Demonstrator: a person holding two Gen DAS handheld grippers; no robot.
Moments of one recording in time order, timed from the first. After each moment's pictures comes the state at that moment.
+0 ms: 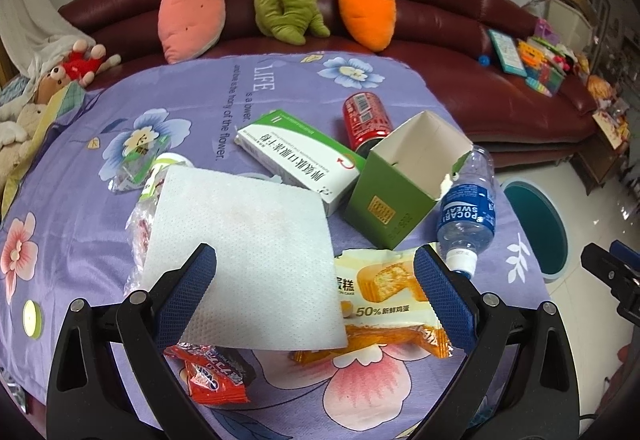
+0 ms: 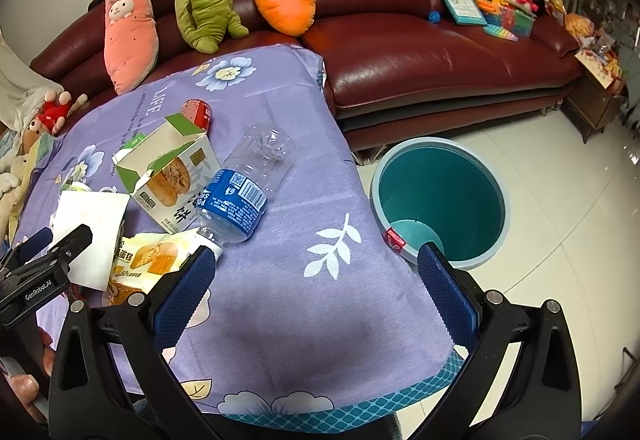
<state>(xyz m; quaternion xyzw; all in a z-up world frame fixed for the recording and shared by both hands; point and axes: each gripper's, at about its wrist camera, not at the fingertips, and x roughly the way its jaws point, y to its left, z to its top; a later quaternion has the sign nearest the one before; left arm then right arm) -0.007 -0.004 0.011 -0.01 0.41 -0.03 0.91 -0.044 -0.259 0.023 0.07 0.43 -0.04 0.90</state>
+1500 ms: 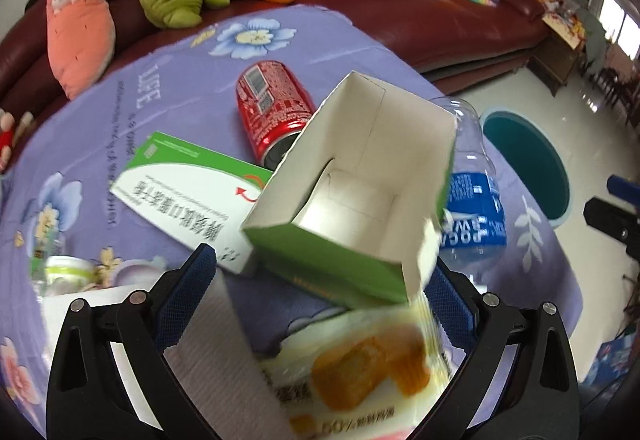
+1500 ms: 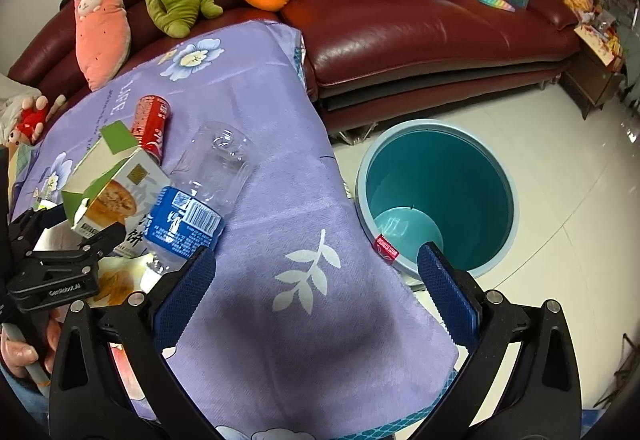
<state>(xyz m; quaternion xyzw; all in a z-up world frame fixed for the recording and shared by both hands) 0.091 -0.065 -0.039 0.09 0.48 -0.16 0.86 0.014 -0.286 -0.009 0.09 0.48 -0.05 0.87</state>
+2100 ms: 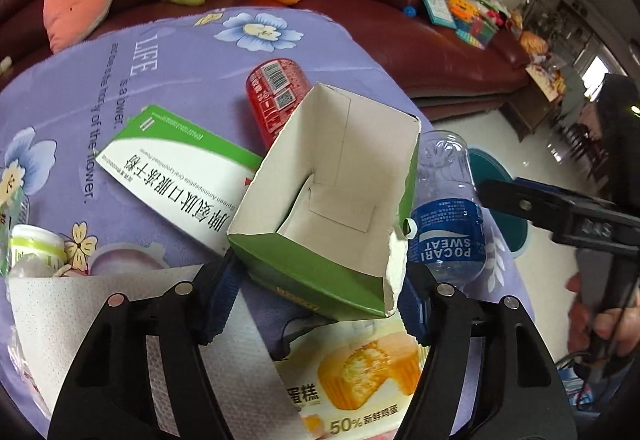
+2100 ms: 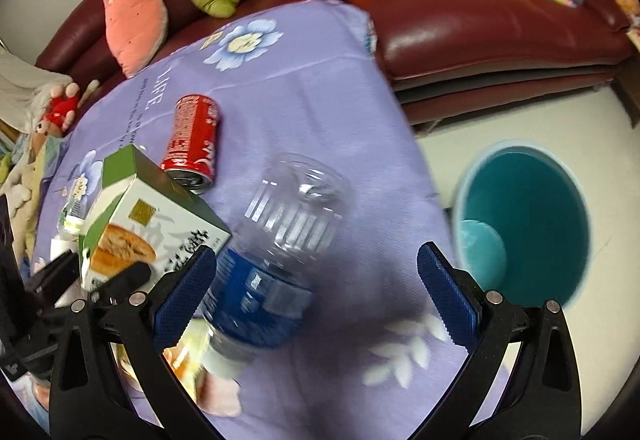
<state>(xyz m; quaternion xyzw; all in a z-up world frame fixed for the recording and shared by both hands) 0.098 -0.026 -0.038 -0.02 0.49 -0.20 0.85 0.100 -0.241 -0.028 0.12 0.51 0.04 0.85</state>
